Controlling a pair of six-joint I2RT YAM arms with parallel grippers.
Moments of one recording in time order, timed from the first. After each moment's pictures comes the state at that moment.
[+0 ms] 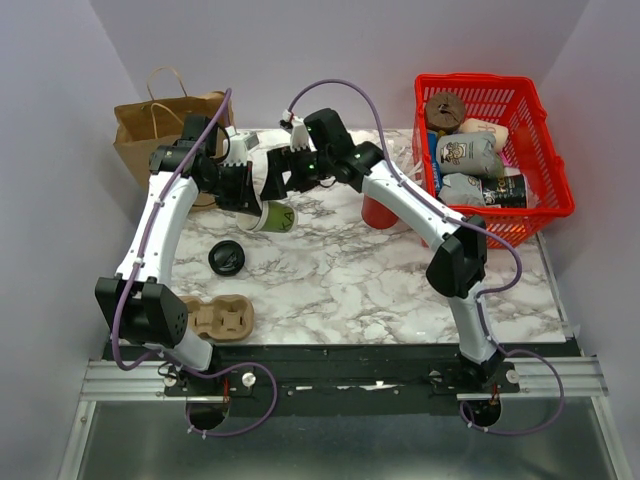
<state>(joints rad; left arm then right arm) -0.12 1.55 1.64 -1.17 0.54 0.00 0.75 2.15 2.19 -0.62 -0.44 0.33</state>
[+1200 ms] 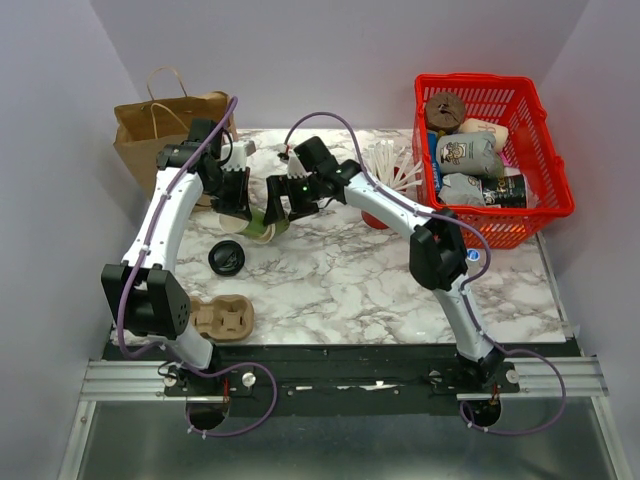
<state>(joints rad) -0.11 1.60 1.62 -1.18 0.37 0.00 0.74 2.32 2.12 -0.62 -0.48 0.42</state>
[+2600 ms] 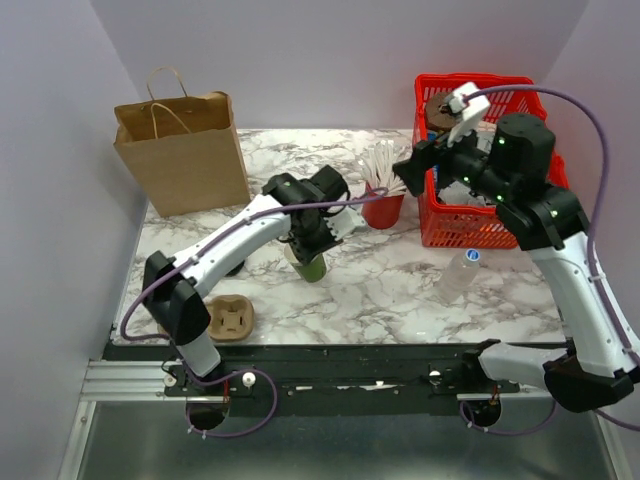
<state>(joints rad) -0.74 1.63 1.64 -1.29 0.15 0.35 0.49 1.24 1.66 -0.67 -0.20 -0.06</state>
